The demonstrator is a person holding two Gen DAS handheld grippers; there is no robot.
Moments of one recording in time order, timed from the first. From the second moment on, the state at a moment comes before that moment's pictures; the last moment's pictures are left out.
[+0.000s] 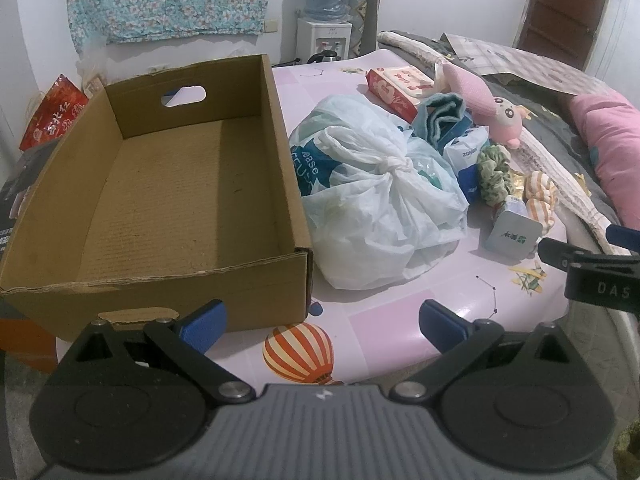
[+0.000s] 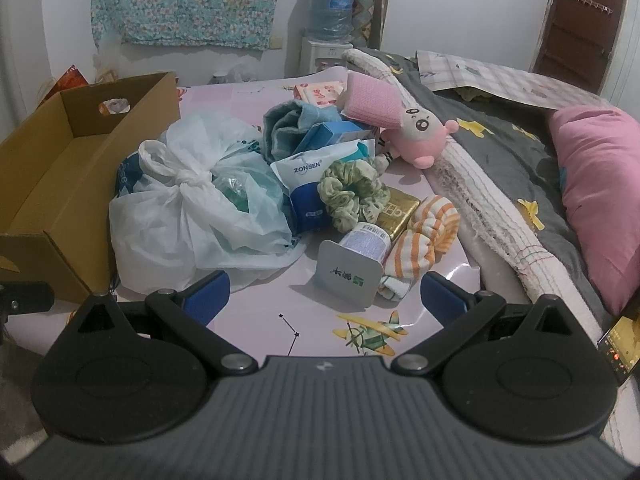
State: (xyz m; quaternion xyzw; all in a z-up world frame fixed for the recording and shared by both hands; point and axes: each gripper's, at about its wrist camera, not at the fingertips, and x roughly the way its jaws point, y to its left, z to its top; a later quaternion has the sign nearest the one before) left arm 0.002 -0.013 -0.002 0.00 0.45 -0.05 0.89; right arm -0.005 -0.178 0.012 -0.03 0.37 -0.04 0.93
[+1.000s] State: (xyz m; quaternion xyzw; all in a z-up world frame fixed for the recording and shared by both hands) left arm 0.004 -0.014 -0.003 0.01 0.45 -0.04 0.89; right arm -0.002 -0.178 0.006 -0.03 0.37 -0.04 0.93
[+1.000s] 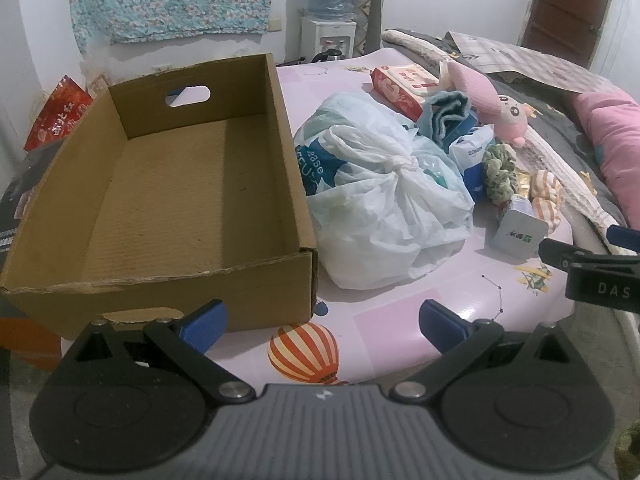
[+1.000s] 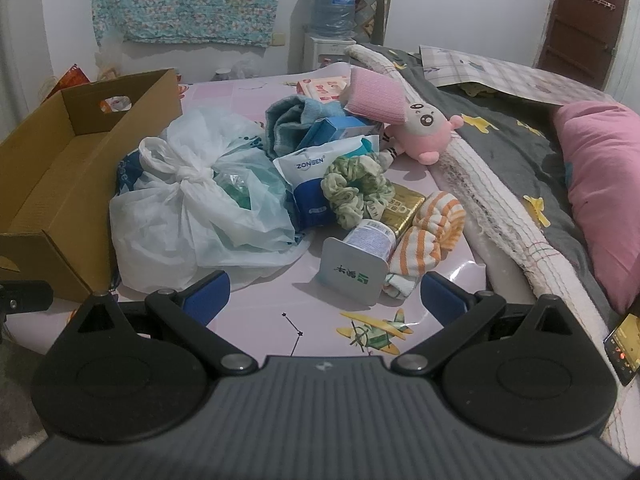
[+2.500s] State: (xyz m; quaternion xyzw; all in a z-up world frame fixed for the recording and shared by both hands) left arm 0.065 -0.212 -0.040 0.12 0.37 -0.25 0.88; right arm 0.068 -0.364 -0.063 0.22 0.33 0.00 0.92
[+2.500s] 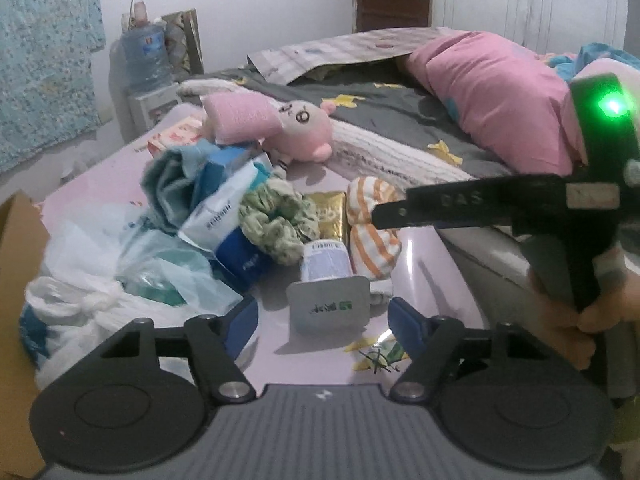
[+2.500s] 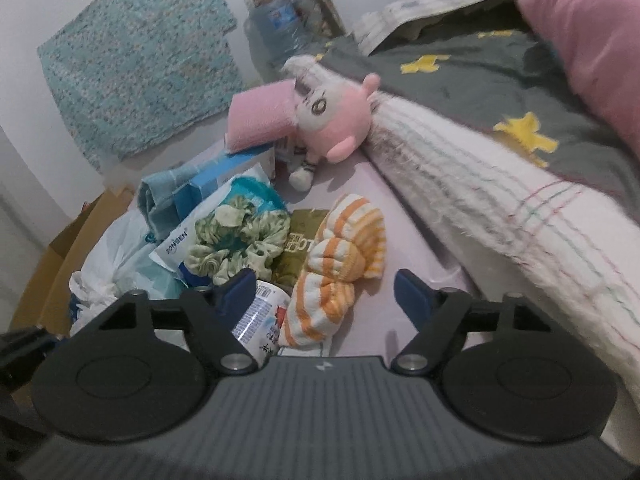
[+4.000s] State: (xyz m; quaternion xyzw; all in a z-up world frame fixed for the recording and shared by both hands) left arm 0.128 -0.257 -0.065 0.12 0.43 -0.22 0.87; right arm 0.054 -0.404 -0.103 0.34 0.36 0.03 0.87
